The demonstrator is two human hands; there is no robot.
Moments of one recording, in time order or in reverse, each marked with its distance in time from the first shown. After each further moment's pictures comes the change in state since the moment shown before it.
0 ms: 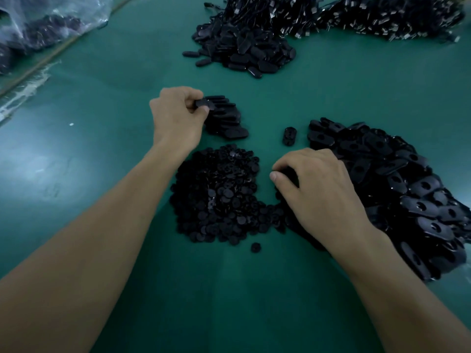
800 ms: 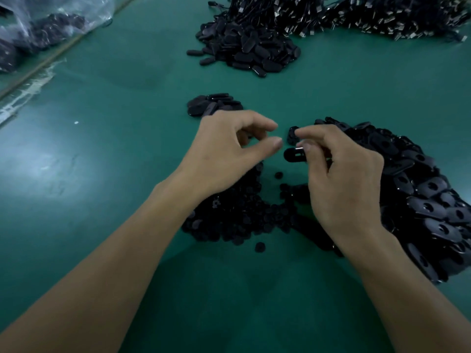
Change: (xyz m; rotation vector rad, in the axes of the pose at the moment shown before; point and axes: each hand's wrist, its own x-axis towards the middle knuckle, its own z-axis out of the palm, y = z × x) left_hand -0.071 0.044 -0.009 -0.065 -0.407 0.297; right_hand 0.002 0.001 0.000 0.356 0.447 -0.006
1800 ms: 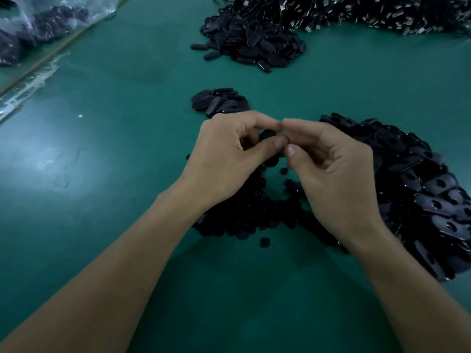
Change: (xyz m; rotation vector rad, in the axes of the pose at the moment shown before) left_hand -0.013 -0.004 0.005 -0.157 0.060 0.051; right_hand -0.004 -0.011 0.006 0.464 -0.160 0.090
